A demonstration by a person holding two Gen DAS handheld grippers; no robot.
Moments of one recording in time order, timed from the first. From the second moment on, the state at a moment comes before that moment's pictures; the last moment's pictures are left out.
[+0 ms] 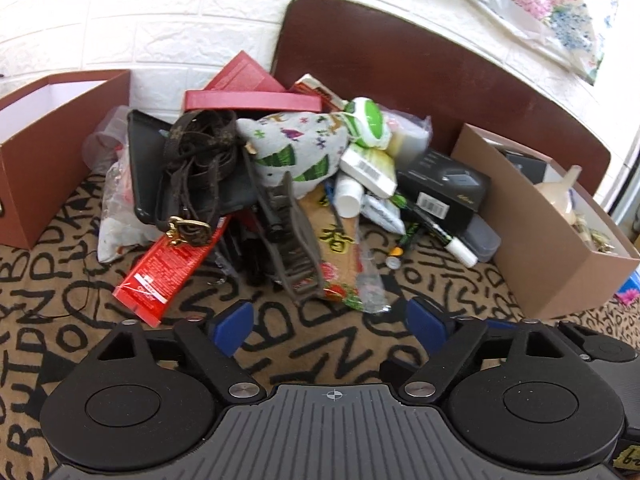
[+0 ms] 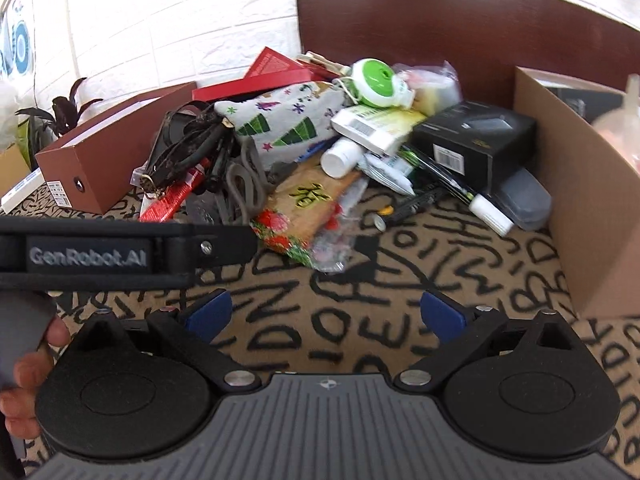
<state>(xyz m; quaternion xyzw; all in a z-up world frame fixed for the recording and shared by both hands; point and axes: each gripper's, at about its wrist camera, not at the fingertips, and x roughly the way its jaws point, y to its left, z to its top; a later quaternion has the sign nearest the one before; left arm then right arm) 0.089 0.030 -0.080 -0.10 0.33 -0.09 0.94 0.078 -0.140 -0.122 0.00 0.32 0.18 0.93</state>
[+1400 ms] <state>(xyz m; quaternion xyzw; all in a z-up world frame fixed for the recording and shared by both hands) 0.035 -0.003 -0.089 -0.15 0.40 -0.20 0.88 0.013 -0.165 -0.106 -0.01 0.35 0.26 0.90</state>
